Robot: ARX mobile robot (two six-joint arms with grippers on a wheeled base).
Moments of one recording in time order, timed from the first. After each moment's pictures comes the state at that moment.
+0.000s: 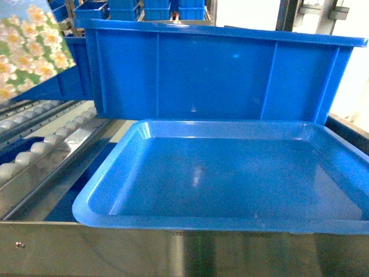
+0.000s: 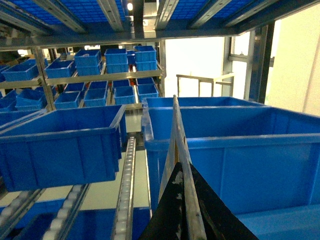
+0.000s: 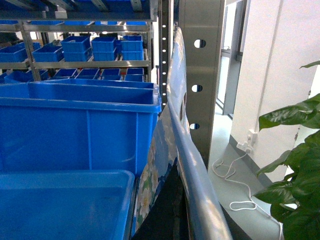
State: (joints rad) left arm -0.16 0.94 0.51 0.57 -0.05 0.04; right arm -0.05 0.36 0.21 0.25 0.02 0.03
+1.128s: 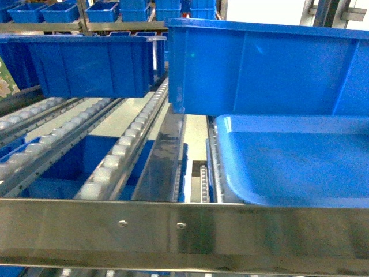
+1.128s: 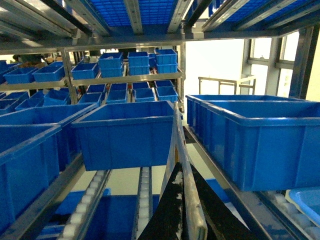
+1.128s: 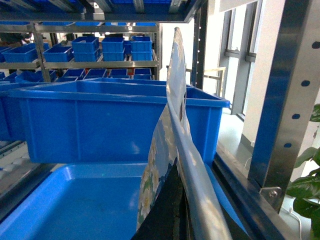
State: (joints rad) left arm -0.04 0.73 0.40 0.49 0.03 0.03; right arm -0.05 0.36 0.21 0.25 0.02 0.03
